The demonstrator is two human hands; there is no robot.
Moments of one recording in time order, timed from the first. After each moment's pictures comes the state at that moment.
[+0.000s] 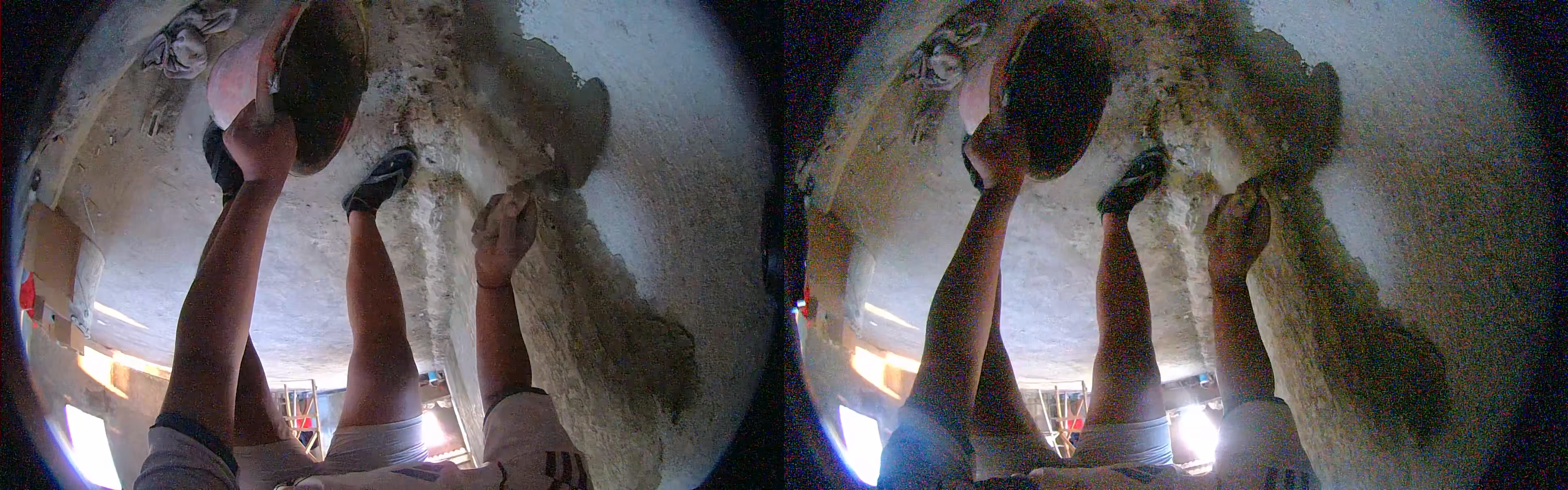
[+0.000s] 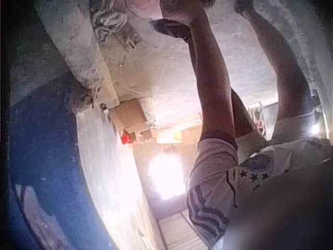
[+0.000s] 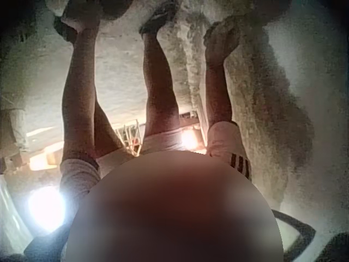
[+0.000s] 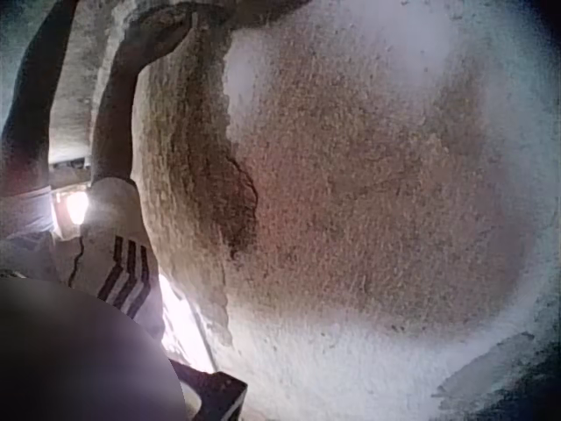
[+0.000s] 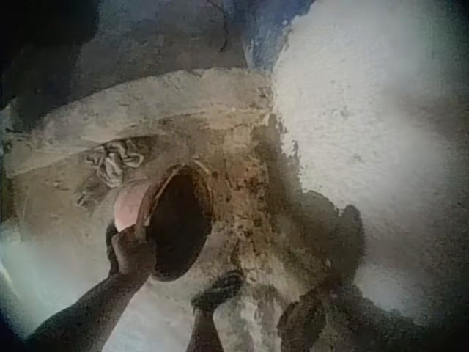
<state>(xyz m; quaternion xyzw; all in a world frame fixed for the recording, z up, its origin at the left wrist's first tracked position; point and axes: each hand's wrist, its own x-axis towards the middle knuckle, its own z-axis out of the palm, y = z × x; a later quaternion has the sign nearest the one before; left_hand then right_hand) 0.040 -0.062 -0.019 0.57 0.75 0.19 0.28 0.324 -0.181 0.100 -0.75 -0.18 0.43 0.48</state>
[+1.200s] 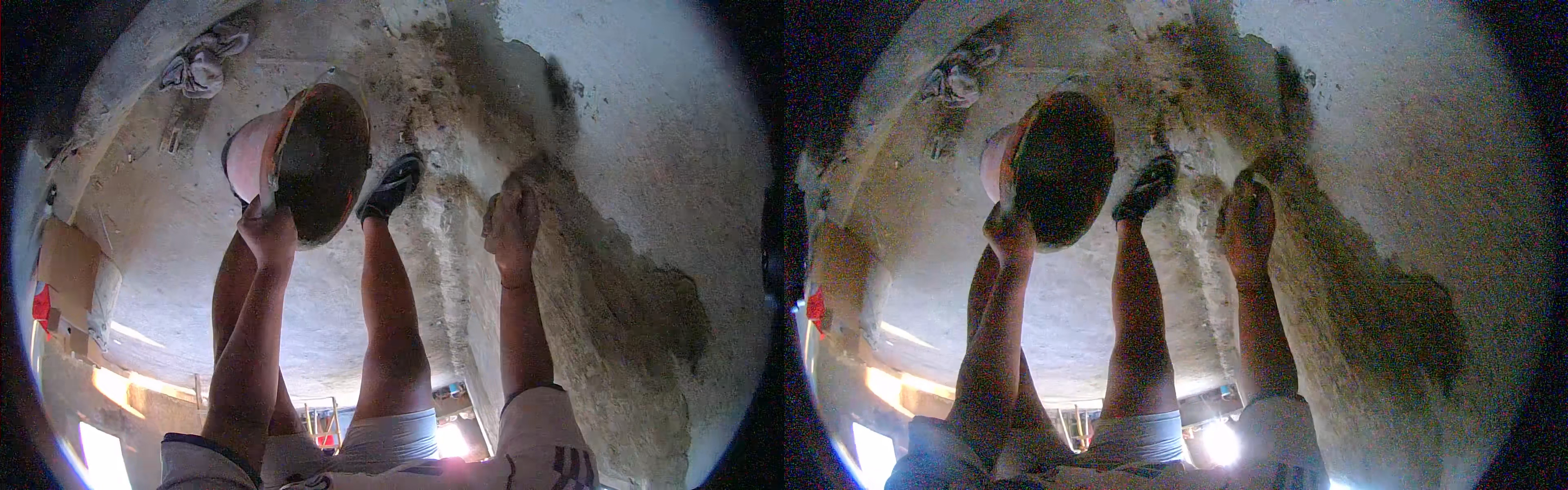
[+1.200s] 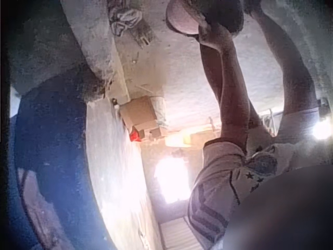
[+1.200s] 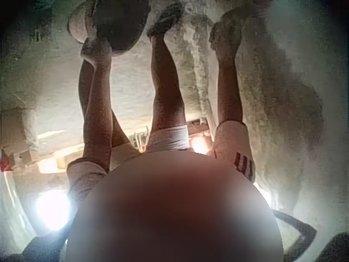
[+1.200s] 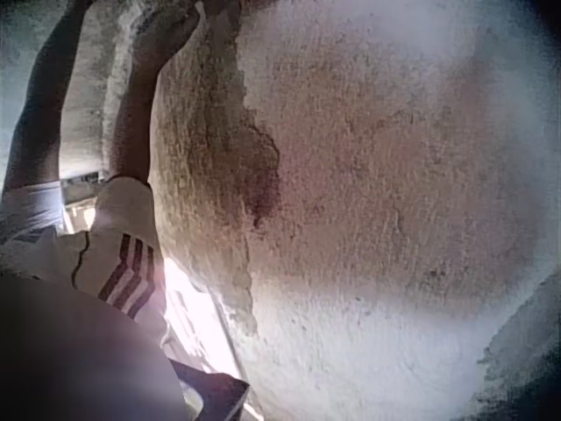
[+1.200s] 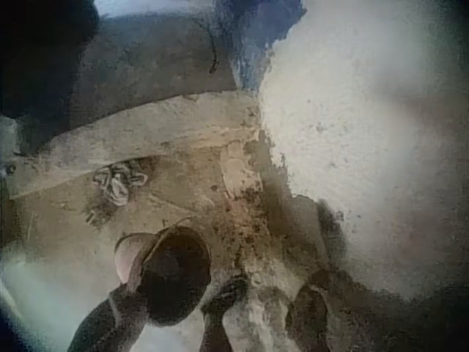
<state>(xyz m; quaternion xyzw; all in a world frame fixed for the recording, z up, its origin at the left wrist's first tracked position) 0.001 -0.137 0.067 0.37 0.81 0.16 0.42 0.305 -0.162 0.144 -0.77 -0.09 0.49 0.40</state>
